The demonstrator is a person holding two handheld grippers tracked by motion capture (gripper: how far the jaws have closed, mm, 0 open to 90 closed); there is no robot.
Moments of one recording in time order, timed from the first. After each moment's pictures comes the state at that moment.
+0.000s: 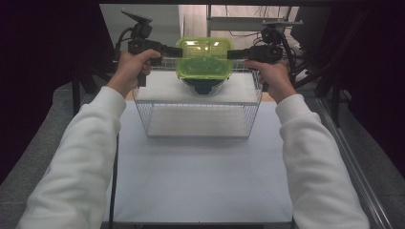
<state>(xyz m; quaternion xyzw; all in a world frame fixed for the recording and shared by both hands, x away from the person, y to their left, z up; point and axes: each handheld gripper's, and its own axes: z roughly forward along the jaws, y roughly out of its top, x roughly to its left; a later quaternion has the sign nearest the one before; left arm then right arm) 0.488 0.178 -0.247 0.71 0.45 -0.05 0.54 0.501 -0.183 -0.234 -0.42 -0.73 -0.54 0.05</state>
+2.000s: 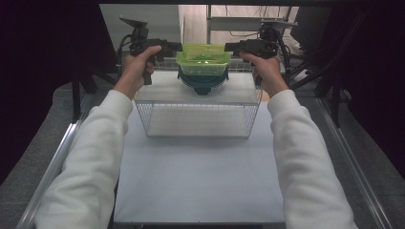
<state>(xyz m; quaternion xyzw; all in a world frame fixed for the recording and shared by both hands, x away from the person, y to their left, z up) 0.510 0.192 -0.272 0.64 0.50 -0.06 0.58 0.537 -0.183 -0.247 -0.47 -0.69 -0.55 0.05</state>
